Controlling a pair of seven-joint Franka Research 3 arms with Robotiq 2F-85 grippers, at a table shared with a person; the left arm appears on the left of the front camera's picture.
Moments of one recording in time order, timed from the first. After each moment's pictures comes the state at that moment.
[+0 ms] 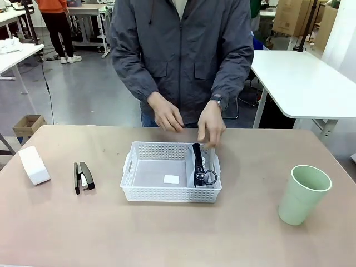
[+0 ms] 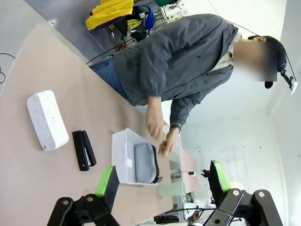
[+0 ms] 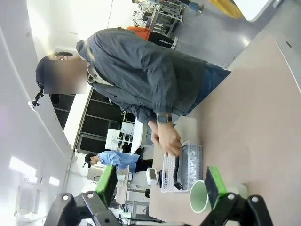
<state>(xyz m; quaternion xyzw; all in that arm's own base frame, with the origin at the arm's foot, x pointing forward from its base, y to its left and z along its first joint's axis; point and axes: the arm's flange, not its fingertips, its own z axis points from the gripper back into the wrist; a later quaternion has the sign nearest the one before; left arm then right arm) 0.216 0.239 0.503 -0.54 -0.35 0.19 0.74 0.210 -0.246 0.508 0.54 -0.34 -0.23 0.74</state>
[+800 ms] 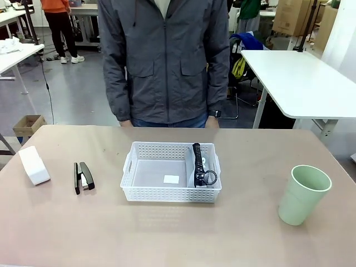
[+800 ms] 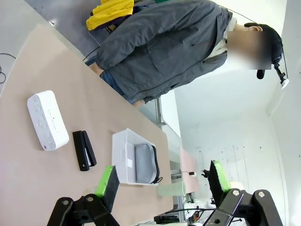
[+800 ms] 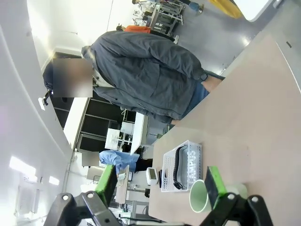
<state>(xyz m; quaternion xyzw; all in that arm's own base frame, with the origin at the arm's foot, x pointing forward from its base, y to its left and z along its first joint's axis) 0.215 0.239 0.504 -0.53 -0.35 0.19 0.74 0.210 -0.245 0.507 0.54 -0.34 -0.23 0.74</state>
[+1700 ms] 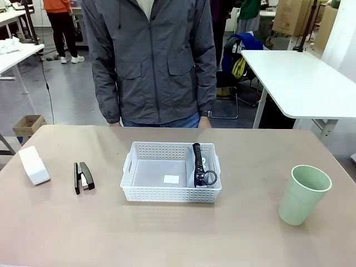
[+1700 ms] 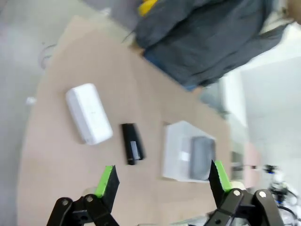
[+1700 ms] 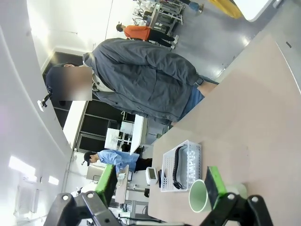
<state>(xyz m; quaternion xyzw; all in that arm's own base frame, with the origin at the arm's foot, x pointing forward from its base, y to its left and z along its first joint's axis) 0.265 0.175 0.537 -0.34 -0.30 0.19 0.87 0.209 -0.246 0.507 0.54 -0.34 -0.23 0.74</state>
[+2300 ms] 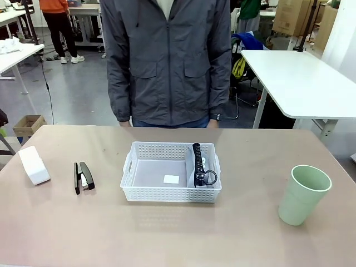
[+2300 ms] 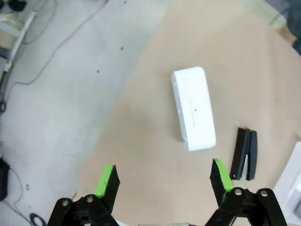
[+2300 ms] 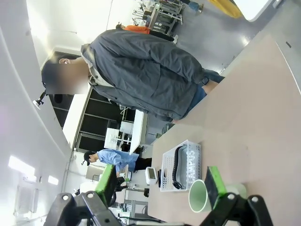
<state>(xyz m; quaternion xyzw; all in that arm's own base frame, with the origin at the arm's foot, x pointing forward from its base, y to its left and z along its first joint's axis) 0.357 0.092 0.481 0.01 -0.17 0.25 0.95 0.210 -0.245 0.508 0.54 -0.34 -0.23 0.74</state>
